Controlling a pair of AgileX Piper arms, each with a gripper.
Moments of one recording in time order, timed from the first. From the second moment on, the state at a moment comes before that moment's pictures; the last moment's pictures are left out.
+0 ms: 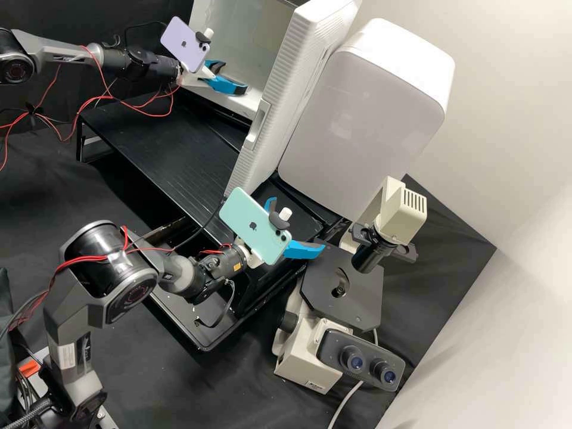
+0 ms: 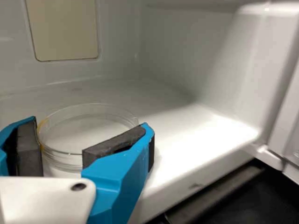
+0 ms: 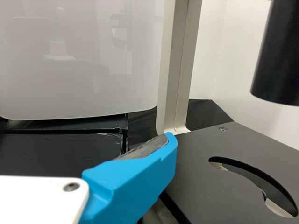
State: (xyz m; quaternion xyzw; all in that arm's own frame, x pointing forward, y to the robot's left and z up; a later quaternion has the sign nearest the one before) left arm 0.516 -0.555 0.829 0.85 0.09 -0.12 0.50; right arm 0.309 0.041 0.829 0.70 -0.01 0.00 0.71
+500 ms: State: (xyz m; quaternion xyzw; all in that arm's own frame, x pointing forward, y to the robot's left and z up) left arm 0.482 -0.568 0.845 0.84 0.08 -0.15 0.51; right arm 0.309 0.041 0.829 0.70 -0.01 0.00 0.71
